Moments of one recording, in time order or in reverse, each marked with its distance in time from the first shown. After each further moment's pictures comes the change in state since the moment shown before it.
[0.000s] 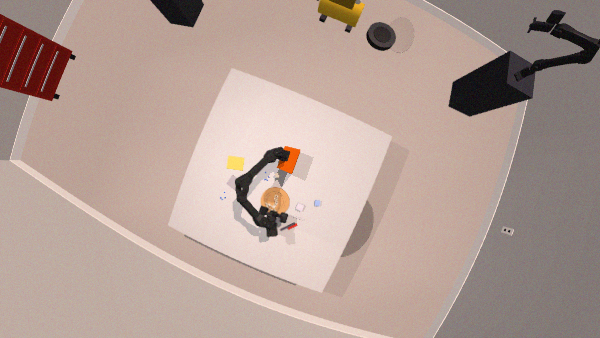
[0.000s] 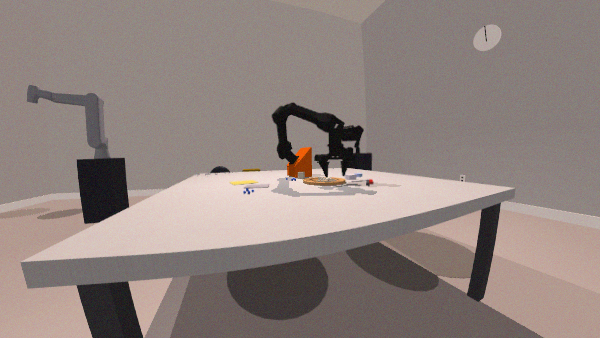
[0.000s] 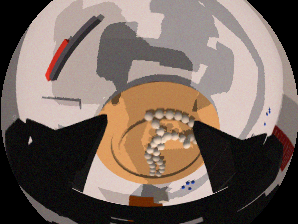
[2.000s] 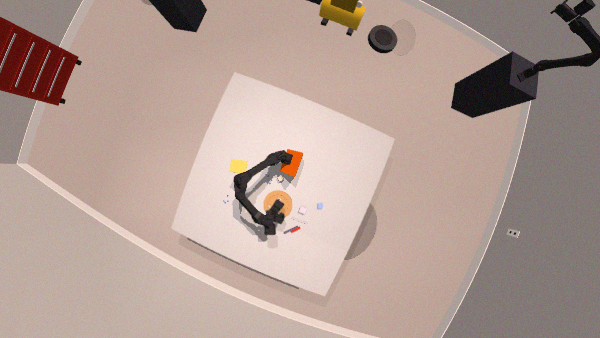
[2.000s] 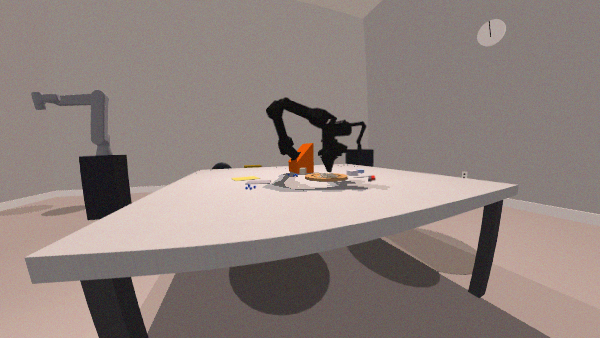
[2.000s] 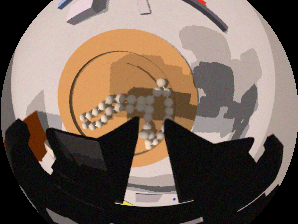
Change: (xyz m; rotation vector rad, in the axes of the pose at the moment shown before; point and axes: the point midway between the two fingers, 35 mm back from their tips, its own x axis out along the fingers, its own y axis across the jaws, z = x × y) arm -0.002 -0.030 -0.021 -1.258 -0.011 0.005
